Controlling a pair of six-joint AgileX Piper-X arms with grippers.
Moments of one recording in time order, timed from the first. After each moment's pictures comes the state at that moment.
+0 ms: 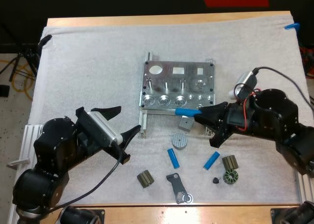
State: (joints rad) left arm -0.31 0.63 -0.83 0.75 0.44 -1.60; right arm 0.60 0.98 -0.91 0.52 -0.48 -1.77
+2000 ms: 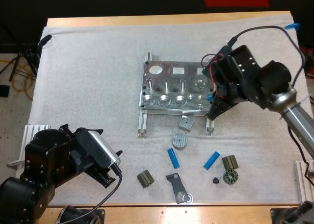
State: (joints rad) left arm -0.31 0.63 -1.00 1.25 0.27 -1.33; right arm 0.60 1.48 -1.50 1.26 0.05 -2.19
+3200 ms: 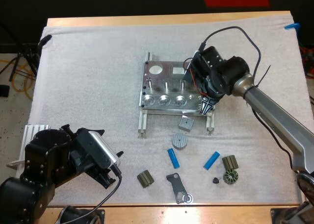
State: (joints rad) left arm -0.31 0.63 -1.00 1.25 0.29 -1.33; right arm 0.60 1.74 -1.50 1.12 0.22 -2.44
